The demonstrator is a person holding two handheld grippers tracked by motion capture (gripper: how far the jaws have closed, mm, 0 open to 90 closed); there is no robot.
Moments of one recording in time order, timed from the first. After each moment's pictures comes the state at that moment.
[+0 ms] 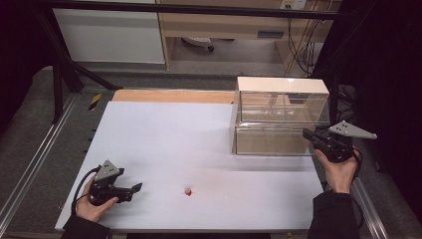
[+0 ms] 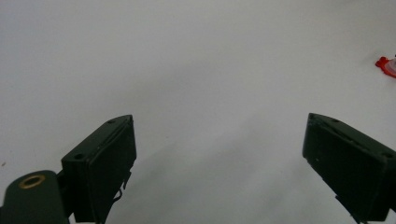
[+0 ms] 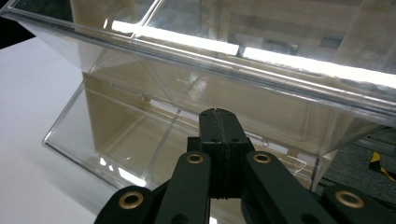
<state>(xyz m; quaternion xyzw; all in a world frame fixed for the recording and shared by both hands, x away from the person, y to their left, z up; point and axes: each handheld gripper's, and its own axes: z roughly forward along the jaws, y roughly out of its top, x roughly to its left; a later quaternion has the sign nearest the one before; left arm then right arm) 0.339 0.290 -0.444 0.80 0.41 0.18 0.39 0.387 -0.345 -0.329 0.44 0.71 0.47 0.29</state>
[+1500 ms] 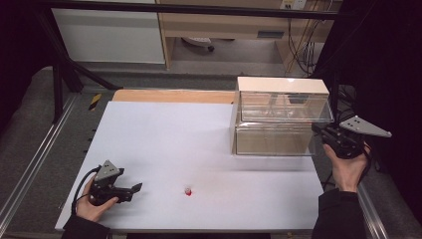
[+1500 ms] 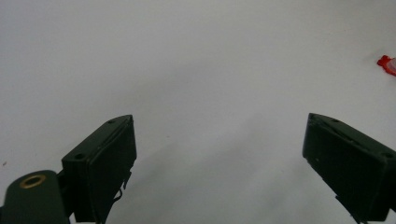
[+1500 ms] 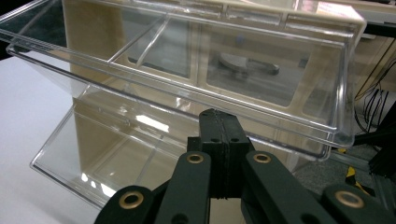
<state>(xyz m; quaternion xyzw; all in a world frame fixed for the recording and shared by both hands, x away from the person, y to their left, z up) 0.339 0.290 -0.444 0.81 0.41 0.18 0.39 0.380 -0.353 -0.303 0.43 0.69 0.47 0.34</state>
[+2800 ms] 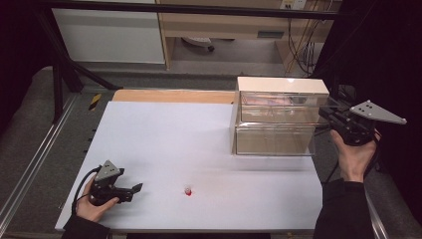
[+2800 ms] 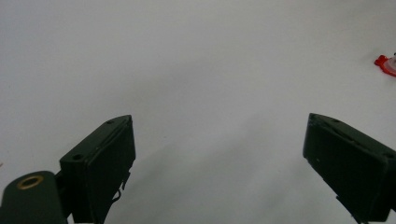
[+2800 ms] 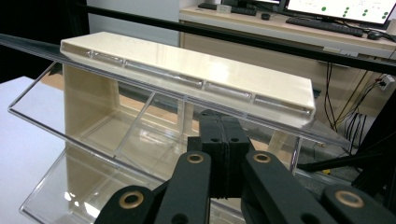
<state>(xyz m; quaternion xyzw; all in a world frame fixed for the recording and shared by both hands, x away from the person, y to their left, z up) 0.339 0.289 -0.444 0.81 0.41 0.17 0.39 0.388 -0.354 -0.263 0.41 0.67 0.49 0.37</state>
